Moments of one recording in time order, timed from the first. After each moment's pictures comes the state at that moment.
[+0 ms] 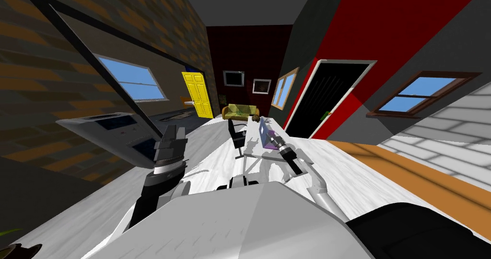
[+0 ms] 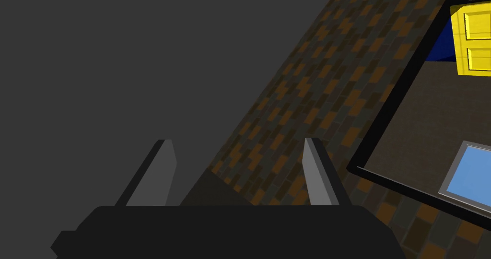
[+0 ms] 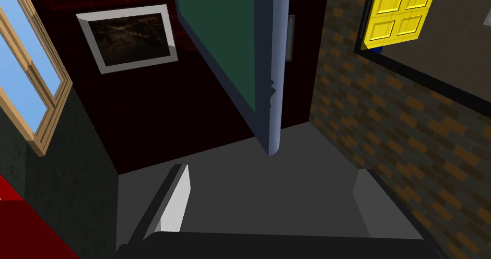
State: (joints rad) left arm 0.52 -0.01 0.04 -2.34 -0.10 -0.61 -0.17; right arm 0.33 -0.50 -0.12 -1.94 0.57 -0.24 0.40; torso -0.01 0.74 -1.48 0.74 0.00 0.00
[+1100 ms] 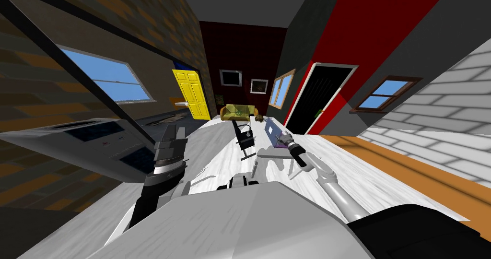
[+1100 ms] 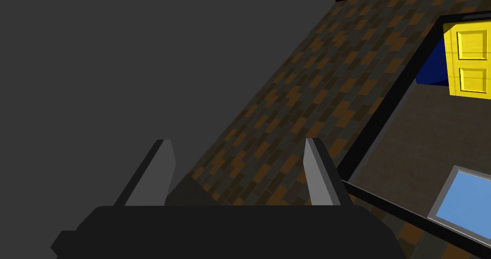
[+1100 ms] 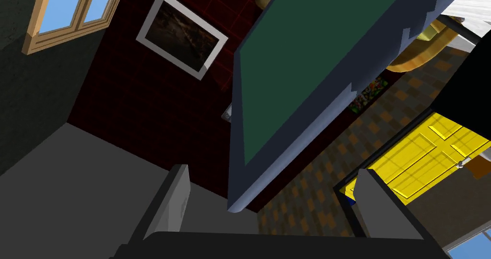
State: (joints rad) left arm 0.52 -0.01 0.04 -2.34 -0.10 -0.61 -0.17; right arm 0.26 -0.70 -0.19 -1.74 0.84 -0.08 0.62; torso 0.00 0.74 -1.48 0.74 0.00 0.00
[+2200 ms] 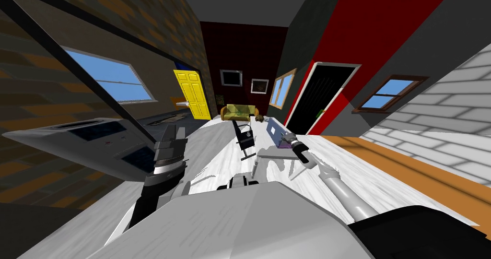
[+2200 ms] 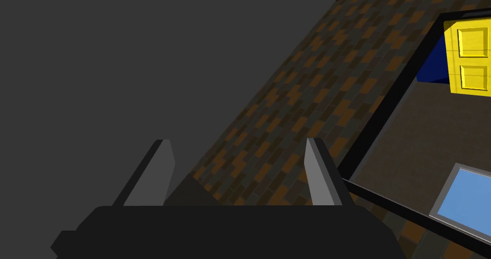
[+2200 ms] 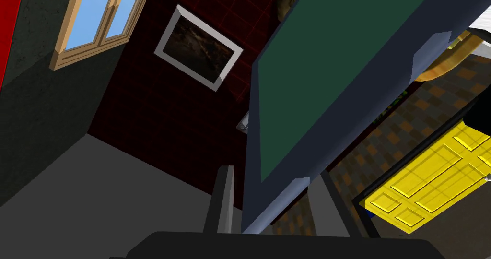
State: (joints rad) left arm 0.52 -0.01 0.04 -2.34 -0.10 -0.61 -0.17; right arm 0.22 -0.76 -0.22 -1.65 0.79 -0.06 0.57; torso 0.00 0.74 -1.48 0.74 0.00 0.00
